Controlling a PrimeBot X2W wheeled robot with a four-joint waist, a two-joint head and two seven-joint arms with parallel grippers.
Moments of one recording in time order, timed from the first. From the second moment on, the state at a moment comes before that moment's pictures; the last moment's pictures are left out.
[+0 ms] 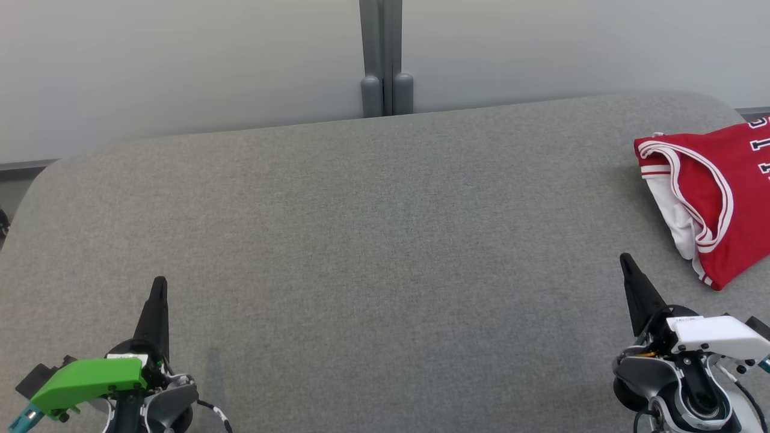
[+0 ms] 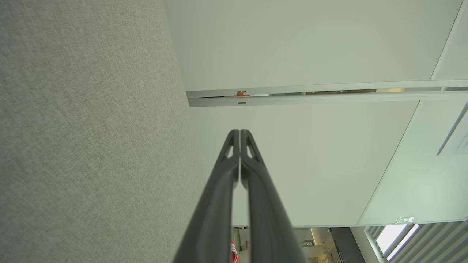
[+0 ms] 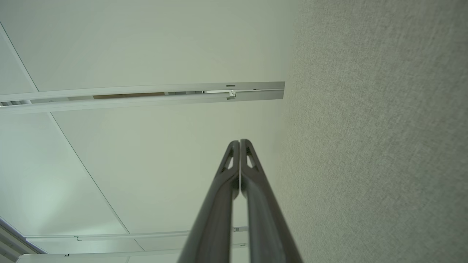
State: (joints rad) left arm -0.10 0.05 0.11 0.25 -1.61 -0.13 0.11; right arm -0.10 -0.07 -0.09 0.24 1.63 0.13 0.10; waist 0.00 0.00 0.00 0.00
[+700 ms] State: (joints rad) left arm -0.10 0.05 0.11 0.25 -1.61 -0.13 0.11; right arm -0.10 -0.06 -0.10 0.25 1.63 0.13 0.10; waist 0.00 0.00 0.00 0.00
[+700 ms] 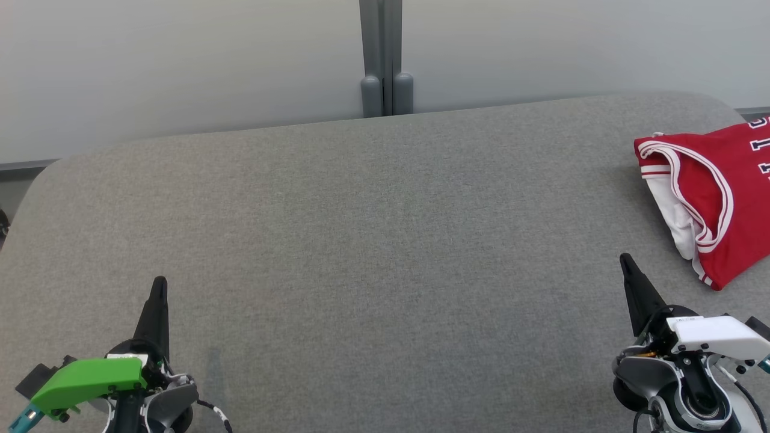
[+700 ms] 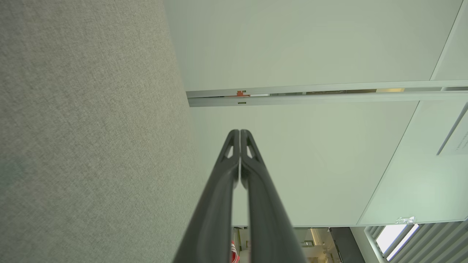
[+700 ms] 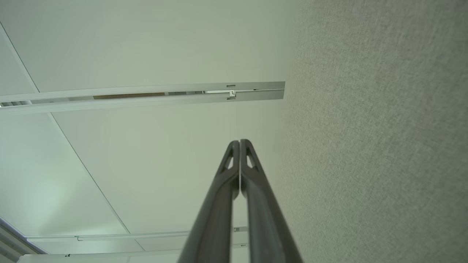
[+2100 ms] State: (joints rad) left arm -0.10 0.05 0.11 0.25 -1.61 -0.13 0.11; right arm -0.10 -0.06 -0.10 0.25 1.62 0.13 0.10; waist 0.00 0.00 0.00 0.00
